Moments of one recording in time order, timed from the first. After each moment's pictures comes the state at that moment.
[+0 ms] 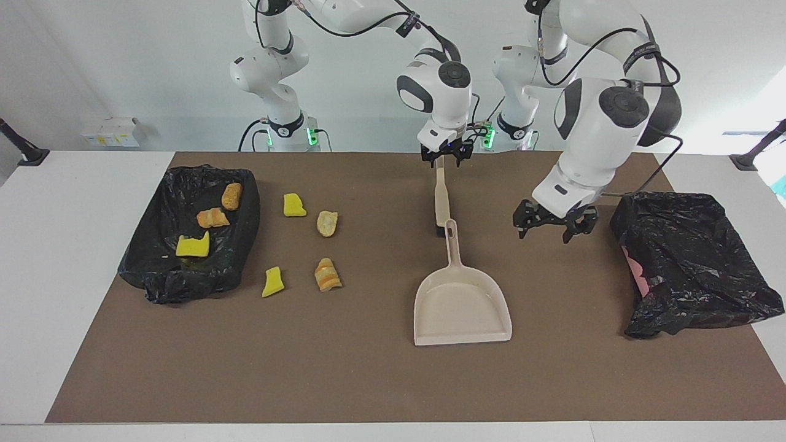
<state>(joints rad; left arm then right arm) -0.35 0.27 0.04 -1.59 -0.02 1.88 -0.13 0.75 0.21 0.25 -2.03 0.16 2.21 0.92</state>
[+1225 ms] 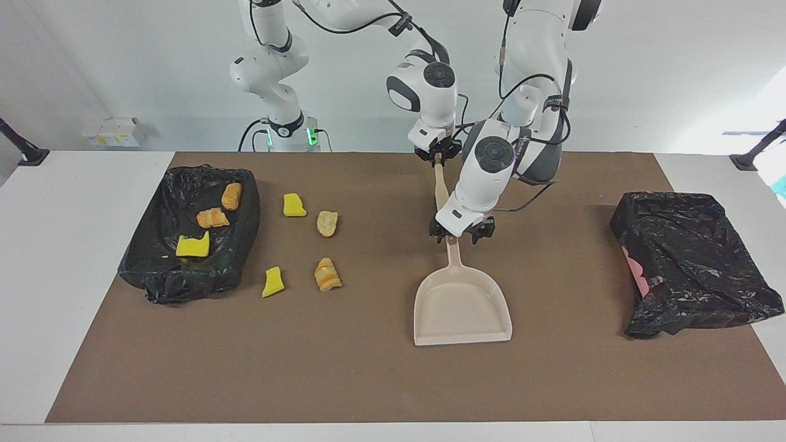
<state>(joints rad) -0.56 0.32 0.04 -1.82 -0.11 2.07 -0.38 0.76 0.18 0.24 -2.09 0.20 2.26 0.84</state>
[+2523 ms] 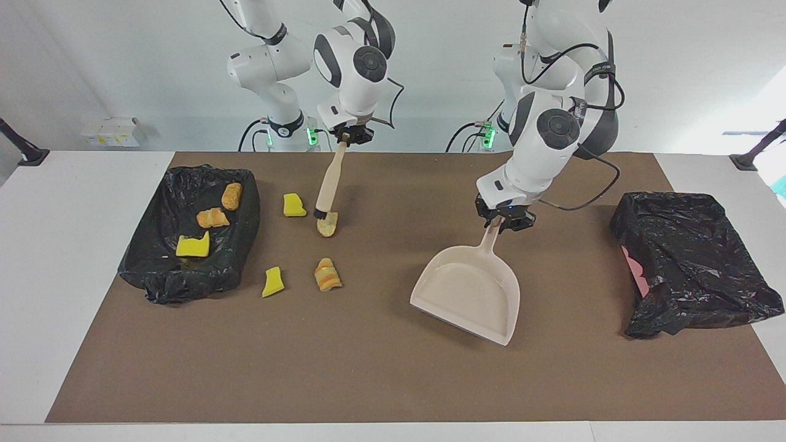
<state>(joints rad) -0.44 0.16 0.07 -1.81 -0.11 1.85 0.30 0.40 -0.24 0.22 -2.33 0.03 1.61 0.87</state>
